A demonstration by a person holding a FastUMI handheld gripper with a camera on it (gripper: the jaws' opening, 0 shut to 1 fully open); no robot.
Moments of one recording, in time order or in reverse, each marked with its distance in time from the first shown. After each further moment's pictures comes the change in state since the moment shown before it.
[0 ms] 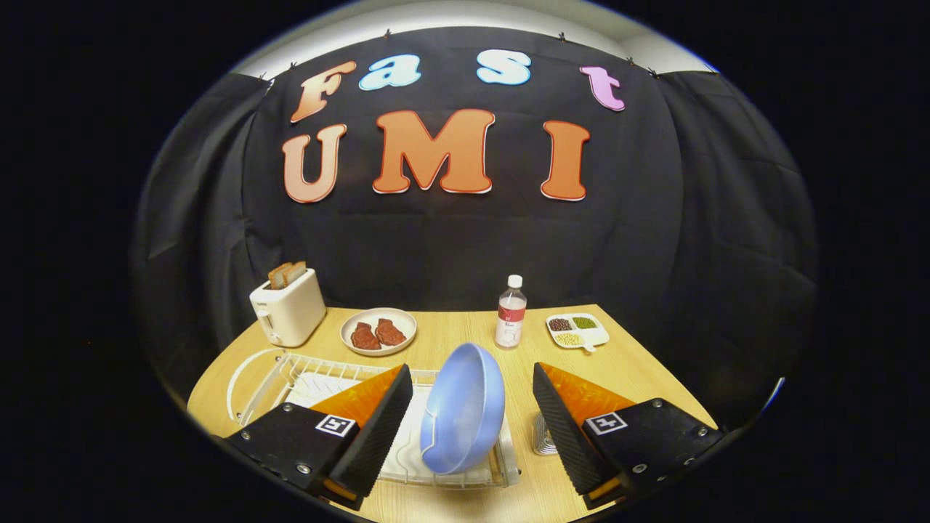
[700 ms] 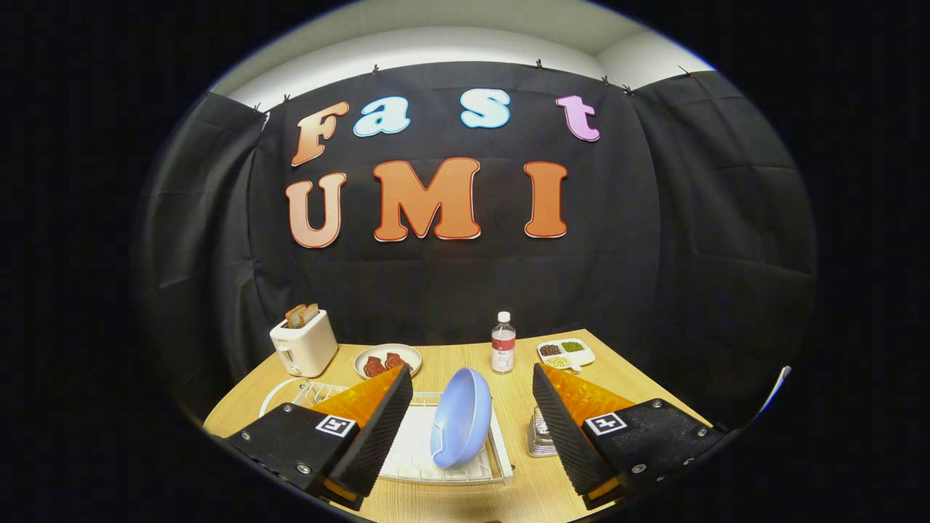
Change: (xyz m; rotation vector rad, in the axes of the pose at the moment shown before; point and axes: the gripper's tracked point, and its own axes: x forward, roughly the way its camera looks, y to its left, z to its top) arm -0.073 -0.012 0.048 0.067 -0.174 0.003
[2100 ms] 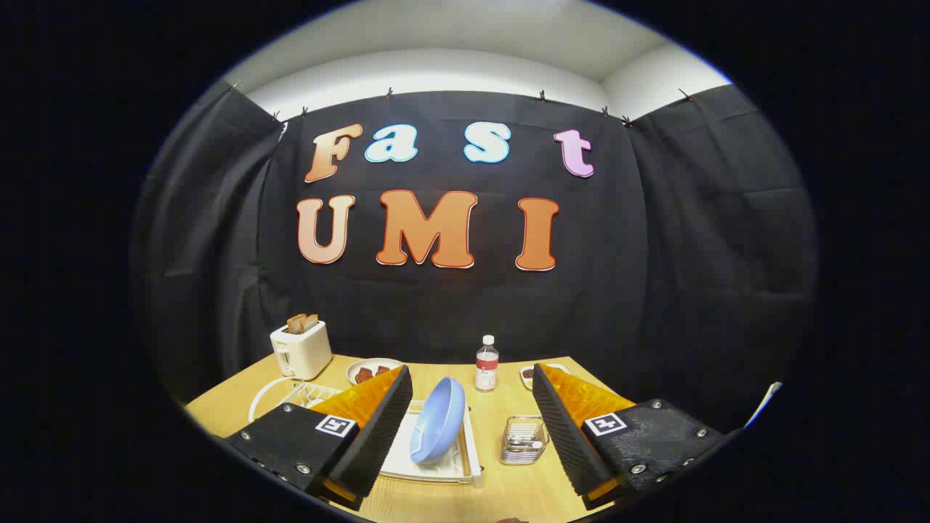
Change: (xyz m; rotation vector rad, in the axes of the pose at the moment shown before) arm -0.050 -0.025 0.012 -0.028 -0.135 -0.015
